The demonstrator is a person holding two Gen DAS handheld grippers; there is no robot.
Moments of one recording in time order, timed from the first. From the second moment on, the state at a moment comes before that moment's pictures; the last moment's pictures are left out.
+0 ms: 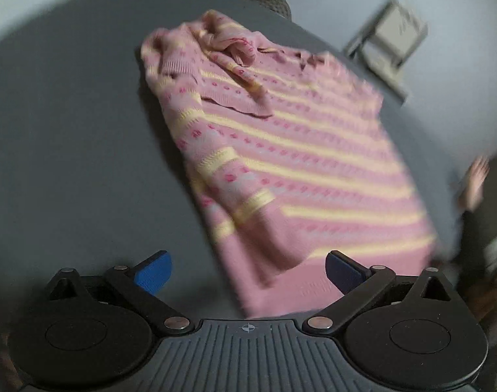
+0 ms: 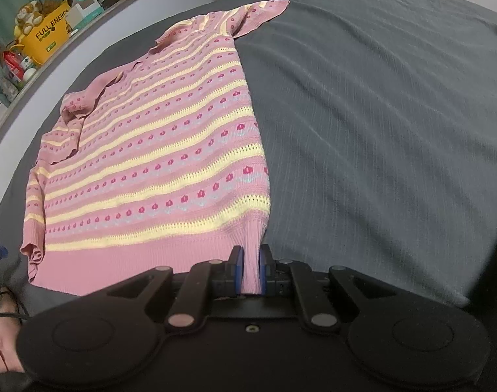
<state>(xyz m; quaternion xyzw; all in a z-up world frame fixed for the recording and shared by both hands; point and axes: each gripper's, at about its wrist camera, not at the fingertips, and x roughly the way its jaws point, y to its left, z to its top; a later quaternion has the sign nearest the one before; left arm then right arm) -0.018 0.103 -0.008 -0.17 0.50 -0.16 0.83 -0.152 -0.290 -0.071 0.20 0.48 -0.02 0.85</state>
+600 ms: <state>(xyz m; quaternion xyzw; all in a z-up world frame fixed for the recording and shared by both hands) -0.007 0.121 0.000 -0.15 0.49 -0.06 0.86 -0.152 -0.293 -0.073 0.21 0.48 -0.02 0.85</state>
